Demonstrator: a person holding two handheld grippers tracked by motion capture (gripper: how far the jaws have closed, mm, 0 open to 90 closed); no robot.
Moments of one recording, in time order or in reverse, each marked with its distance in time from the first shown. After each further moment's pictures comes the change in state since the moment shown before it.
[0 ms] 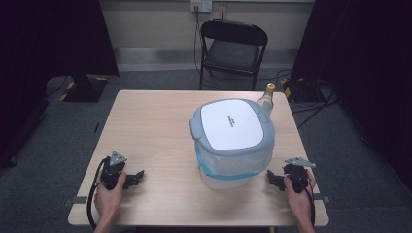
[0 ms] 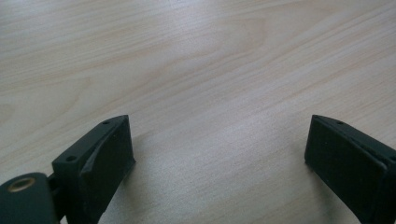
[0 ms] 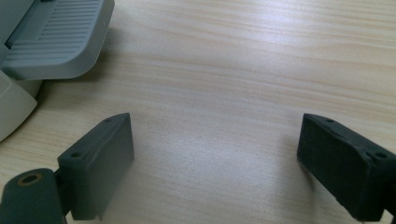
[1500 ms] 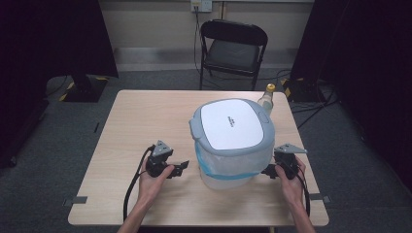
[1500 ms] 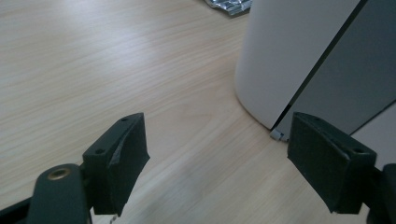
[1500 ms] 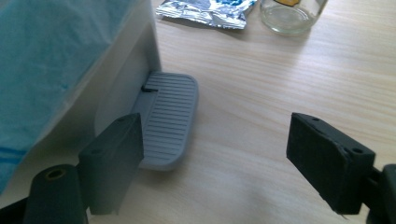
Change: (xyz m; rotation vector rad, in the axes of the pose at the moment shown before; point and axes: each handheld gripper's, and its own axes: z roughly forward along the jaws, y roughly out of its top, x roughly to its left) left arm -0.111 0.077 0.037 -0.144 -0.250 0.090; right arm 0.023 0.047 0.001 -0.089 0.154 -0.090
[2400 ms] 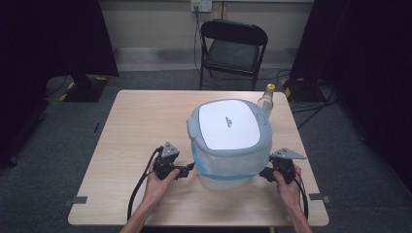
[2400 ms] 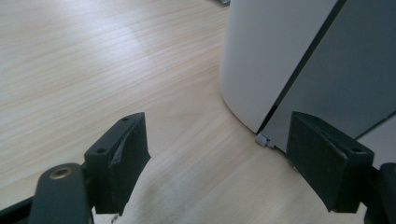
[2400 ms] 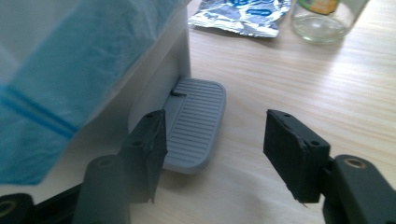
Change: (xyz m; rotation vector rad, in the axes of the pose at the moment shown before) left arm -0.009 -0.002 0.016 0.024 0.021 0.026; right arm 0.013 -0.009 -0.003 -0.064 0.081 -0.003
